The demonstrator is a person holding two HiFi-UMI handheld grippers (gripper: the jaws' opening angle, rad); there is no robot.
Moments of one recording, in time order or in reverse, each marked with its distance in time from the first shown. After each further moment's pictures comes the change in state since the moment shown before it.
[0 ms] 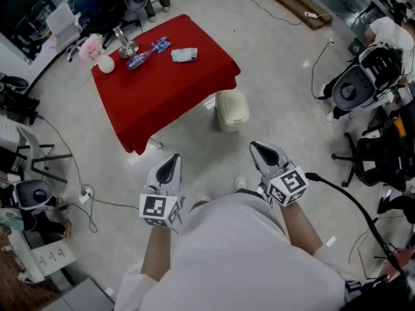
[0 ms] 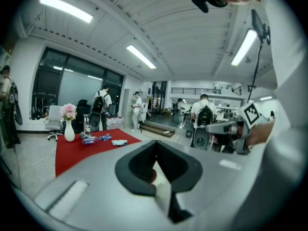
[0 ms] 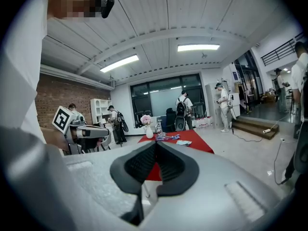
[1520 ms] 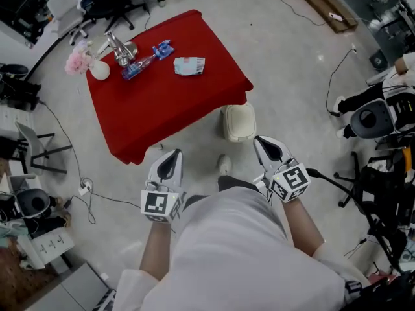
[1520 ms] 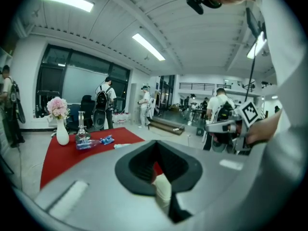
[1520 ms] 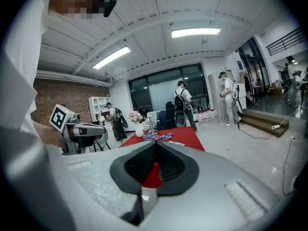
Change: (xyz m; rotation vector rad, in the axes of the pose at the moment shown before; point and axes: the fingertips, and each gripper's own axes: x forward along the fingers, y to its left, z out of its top) left arm 0.201 0.087 0.027 -0.023 0.051 0.093; right arm 0.169 -0.180 0.016 0.028 0.075 0.066
